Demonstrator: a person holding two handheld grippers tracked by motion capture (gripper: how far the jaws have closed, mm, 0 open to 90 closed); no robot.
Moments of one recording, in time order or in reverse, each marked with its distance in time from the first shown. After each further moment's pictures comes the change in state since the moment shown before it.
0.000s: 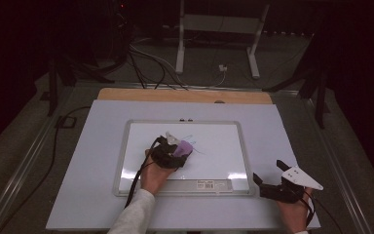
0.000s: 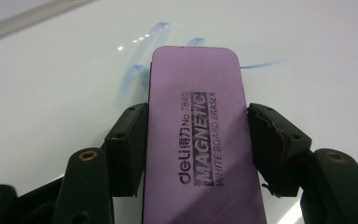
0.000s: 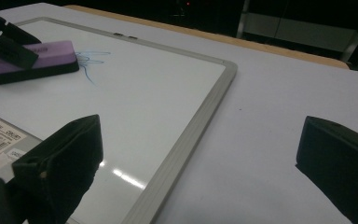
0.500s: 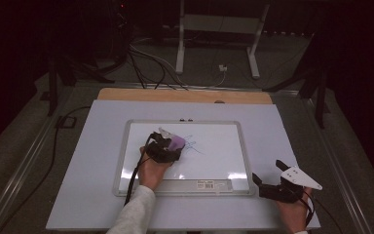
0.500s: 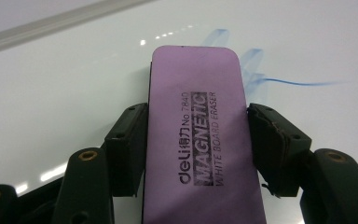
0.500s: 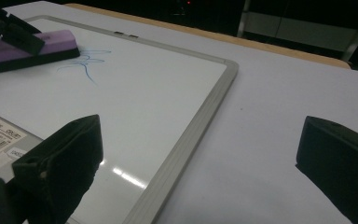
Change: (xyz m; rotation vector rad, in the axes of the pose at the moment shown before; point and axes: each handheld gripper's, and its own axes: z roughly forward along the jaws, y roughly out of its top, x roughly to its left) left arm 0.002 0.004 0.004 -0.005 0.035 -0.059; right arm 0.001 0.000 0.001 0.005 0.002 -0.003
